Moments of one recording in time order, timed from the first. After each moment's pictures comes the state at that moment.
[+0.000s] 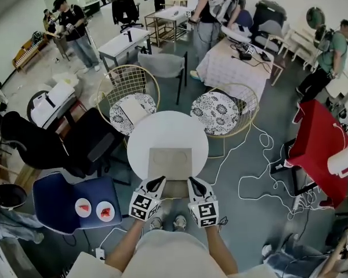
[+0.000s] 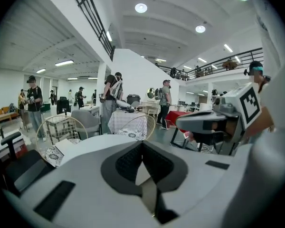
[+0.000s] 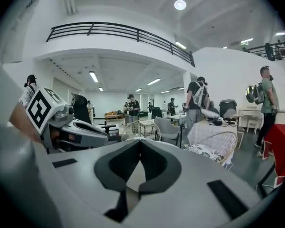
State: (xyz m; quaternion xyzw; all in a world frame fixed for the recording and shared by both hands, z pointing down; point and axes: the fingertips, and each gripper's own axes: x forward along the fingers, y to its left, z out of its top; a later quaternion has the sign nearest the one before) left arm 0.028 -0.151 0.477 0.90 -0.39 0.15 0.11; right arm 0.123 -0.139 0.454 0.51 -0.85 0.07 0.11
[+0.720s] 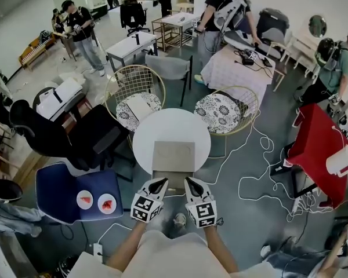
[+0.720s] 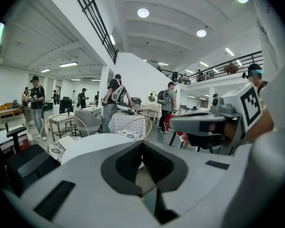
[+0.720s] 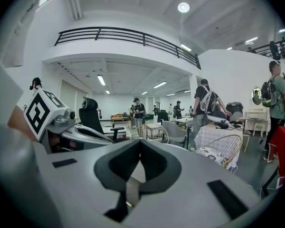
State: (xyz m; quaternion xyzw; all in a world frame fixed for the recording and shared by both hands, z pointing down) left arm 0.019 -0.083 0.464 0.90 -0.41 0.13 0.11; right arm 0.090 -0.079 0.433 0.48 -0.87 0.05 0.09
